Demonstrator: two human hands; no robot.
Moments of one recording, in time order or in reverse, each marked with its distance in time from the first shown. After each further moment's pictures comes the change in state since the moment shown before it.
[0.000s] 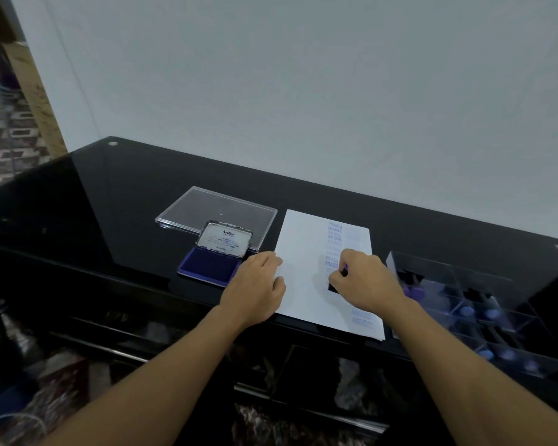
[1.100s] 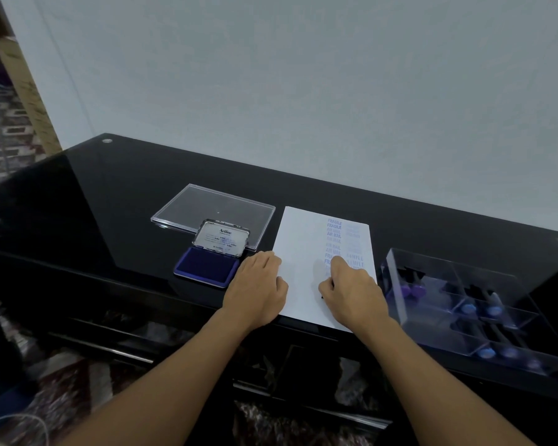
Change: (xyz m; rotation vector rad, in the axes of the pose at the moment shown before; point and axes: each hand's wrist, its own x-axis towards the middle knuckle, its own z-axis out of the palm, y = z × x) left_hand 0.001 0.011 0.003 0.116 -0.050 -0.057; right_hand -0.010 -0.006 0.037 -0.051 0.078 0.013
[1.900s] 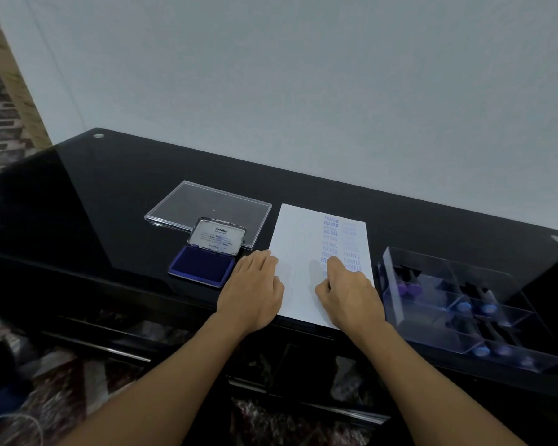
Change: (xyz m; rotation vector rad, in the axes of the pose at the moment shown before) left_hand -0.004 -0.002 0.003 0.064 -0.001 0.026; right_hand -0.003 0.001 0.005 -0.015 0.004 0.013
